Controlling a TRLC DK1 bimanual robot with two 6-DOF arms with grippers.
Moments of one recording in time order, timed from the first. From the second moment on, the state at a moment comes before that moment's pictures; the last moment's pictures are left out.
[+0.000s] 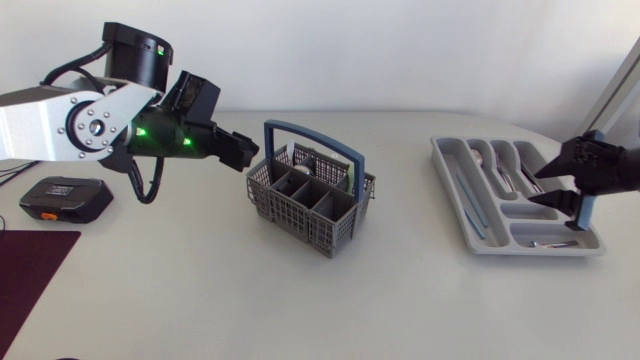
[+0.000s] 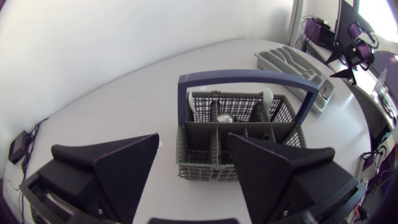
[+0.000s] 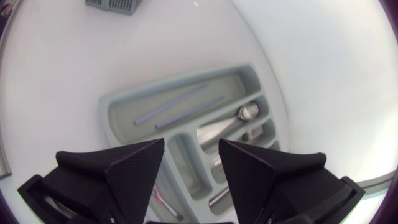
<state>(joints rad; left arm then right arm) -0.32 1.51 1.06 -0.21 0.15 0.19 -0.44 1.58 1.08 -0.55 -0.44 -1.51</state>
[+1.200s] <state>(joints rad) -0.26 1.83 1.01 -0.08 0.20 0.27 0.25 1.93 1.24 -0.21 -0.44 -0.52</state>
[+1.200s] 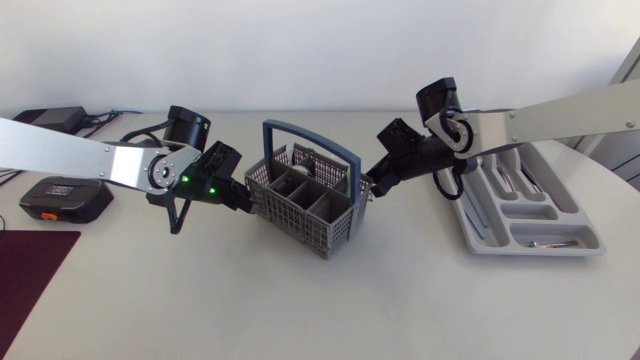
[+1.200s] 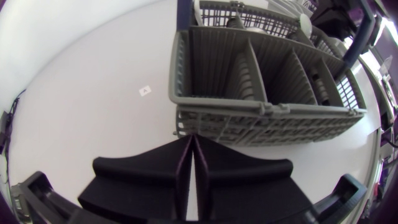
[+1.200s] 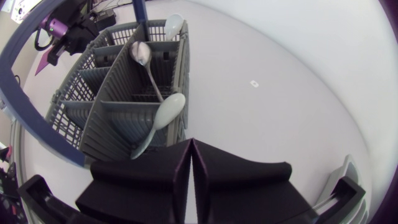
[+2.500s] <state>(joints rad) -0.18 1.48 0.91 -0.28 0.36 0.52 0.28 1.79 1.16 -0.25 -0.43 -0.44</state>
